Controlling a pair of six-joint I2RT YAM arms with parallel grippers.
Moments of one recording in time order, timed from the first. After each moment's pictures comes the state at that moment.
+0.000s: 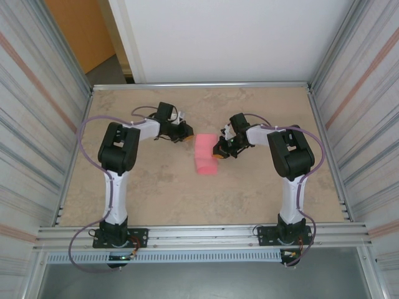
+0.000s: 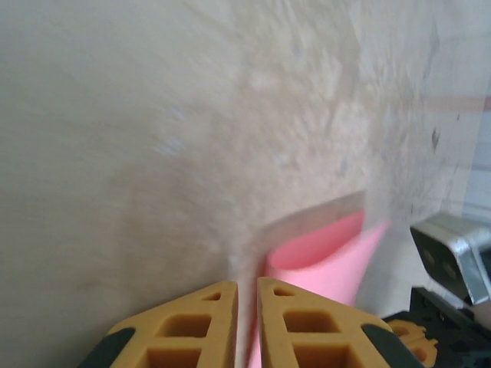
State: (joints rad) left arm -0.31 2.20 1.45 -0.20 0.64 -0.63; right arm 0.38 2.07 1.20 -0.37 -0.68 0.57
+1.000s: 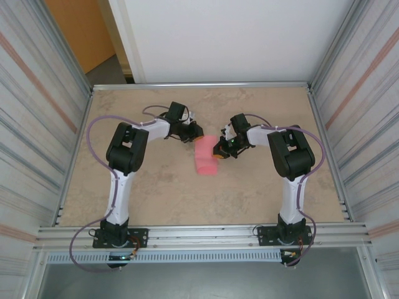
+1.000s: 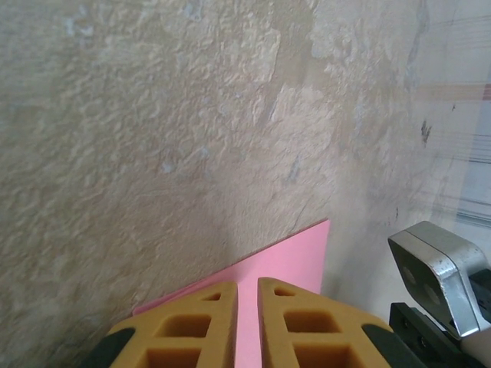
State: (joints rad) left arm -0.41 2.26 1.55 -0.24 0.61 -0.69; right arm 0.37 2.07 1.19 -0.35 -0.70 0.57
